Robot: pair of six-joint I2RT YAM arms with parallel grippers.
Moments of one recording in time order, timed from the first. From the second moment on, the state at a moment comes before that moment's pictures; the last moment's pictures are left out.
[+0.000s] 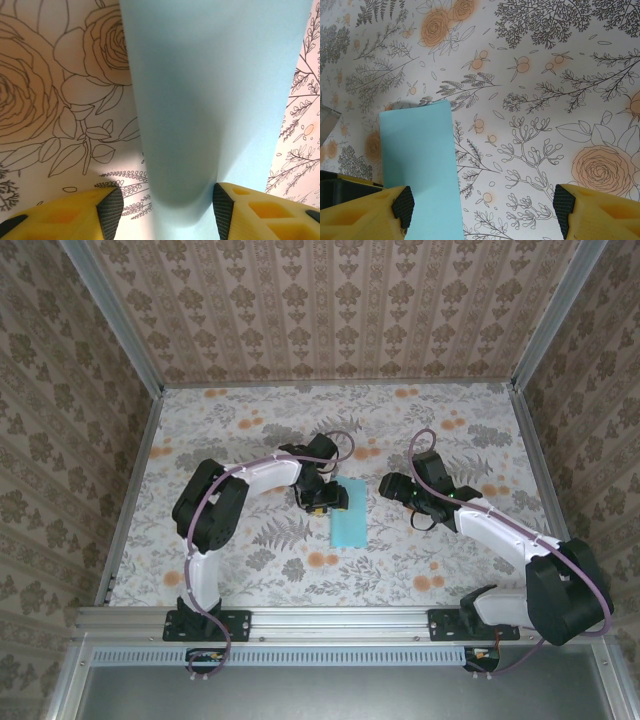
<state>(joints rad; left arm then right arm) -0.72 2.00 1.35 -0.67 0.37 -0.59 0.39 1.28 0.70 -0.27 -0.01 0.74</state>
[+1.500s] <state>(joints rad) -0.72 1.99 1.31 -0.63 0.37 -0.62 0.39 1.29 0.70 -0.27 -0.01 0.74</state>
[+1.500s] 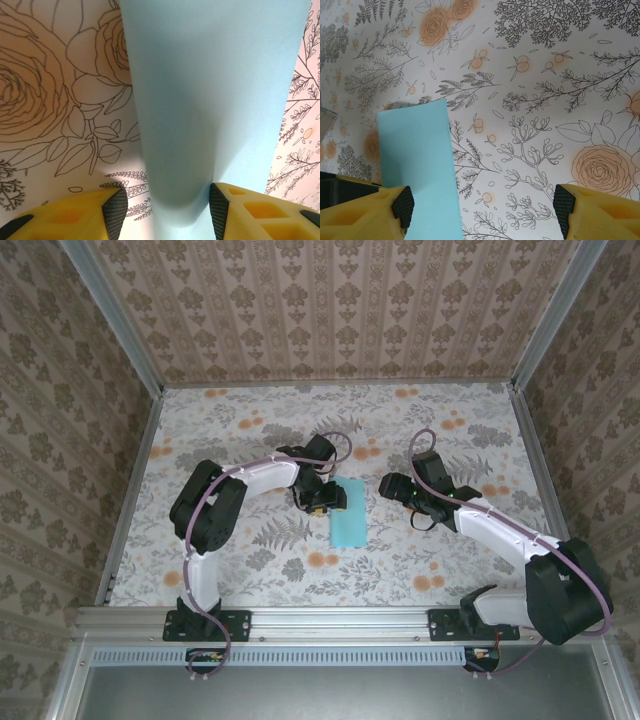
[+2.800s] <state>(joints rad) -0.72 2.00 1.33 -0.65 0.37 -0.61 0.39 1.29 0.70 -0.27 -0.02 0.74</state>
